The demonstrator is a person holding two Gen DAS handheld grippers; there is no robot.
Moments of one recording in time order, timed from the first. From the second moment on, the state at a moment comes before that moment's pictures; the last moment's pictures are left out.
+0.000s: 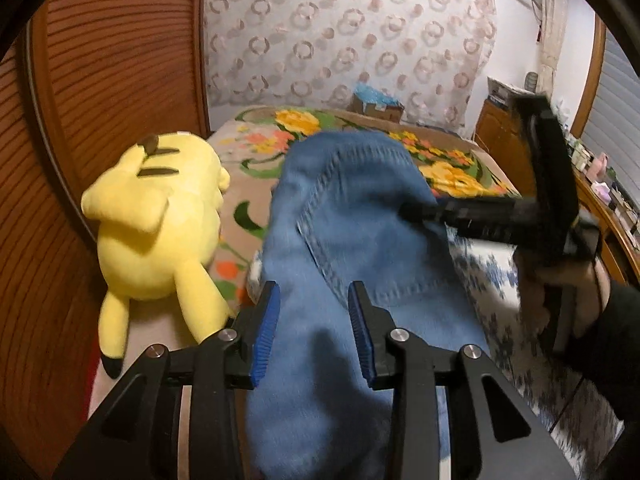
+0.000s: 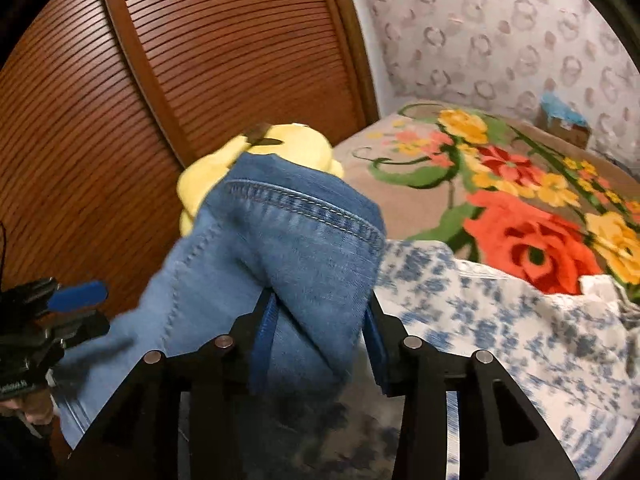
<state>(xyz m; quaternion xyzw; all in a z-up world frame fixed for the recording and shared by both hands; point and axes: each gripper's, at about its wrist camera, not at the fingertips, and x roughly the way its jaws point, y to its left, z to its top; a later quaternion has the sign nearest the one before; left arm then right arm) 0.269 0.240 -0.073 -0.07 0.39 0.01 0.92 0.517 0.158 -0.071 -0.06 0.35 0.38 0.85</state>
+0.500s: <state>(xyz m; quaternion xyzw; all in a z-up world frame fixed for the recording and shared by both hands) 0.254 0.231 -0.095 -0.07 0.41 0.03 0.91 0.505 0.214 -0.033 -0.14 0.29 0.42 0.85</state>
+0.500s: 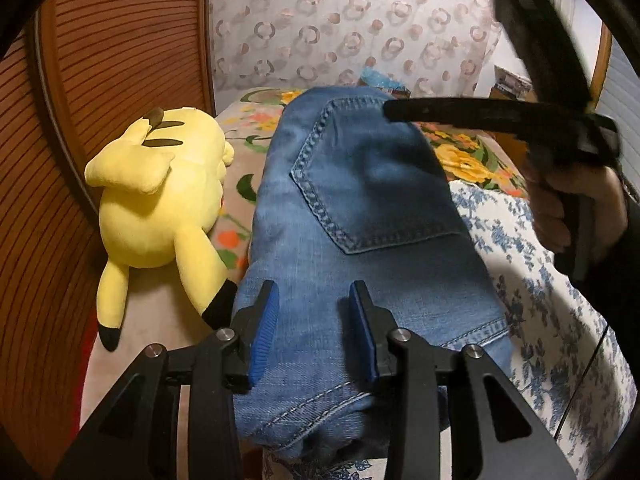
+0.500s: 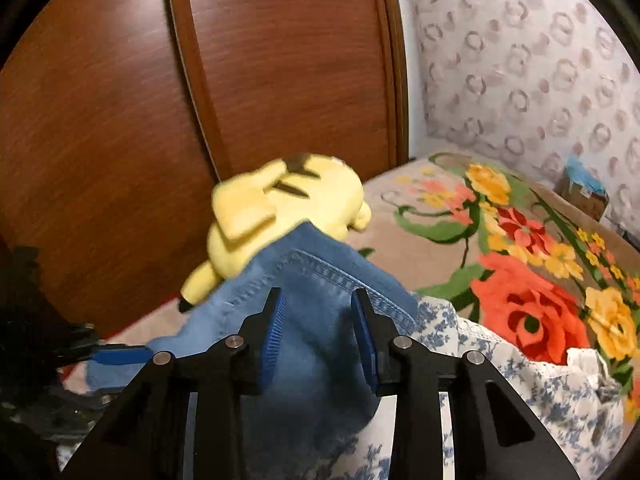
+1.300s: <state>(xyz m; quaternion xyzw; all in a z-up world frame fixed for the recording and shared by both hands) 0.246 0.230 -0.086 -0.07 0.40 0.04 0.91 0.456 0.180 -0.051 -0.12 0.32 0.41 0.85</state>
